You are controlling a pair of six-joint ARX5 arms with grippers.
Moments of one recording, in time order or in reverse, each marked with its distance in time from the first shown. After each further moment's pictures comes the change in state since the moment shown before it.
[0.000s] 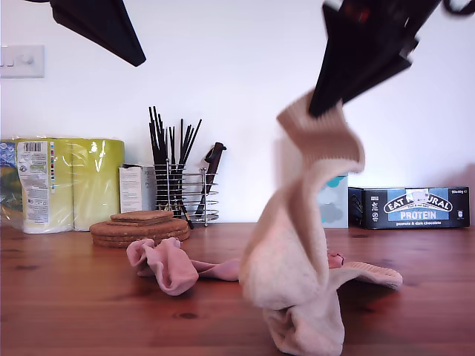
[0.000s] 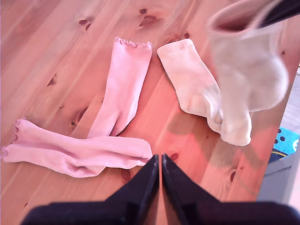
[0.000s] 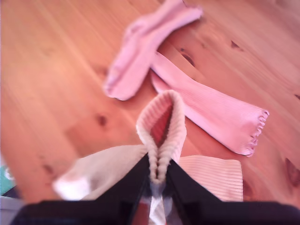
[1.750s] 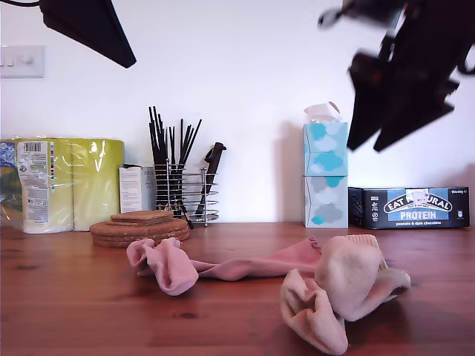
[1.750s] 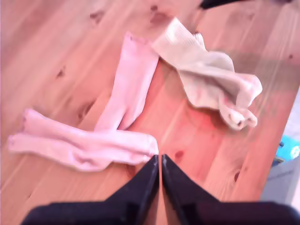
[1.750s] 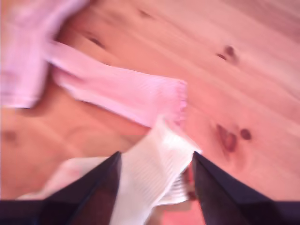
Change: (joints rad) left arm 0.086 0.006 0.000 0.018 0.063 0.000; right arm -0.241 0.076 0.023 0.015 -0.047 0.022
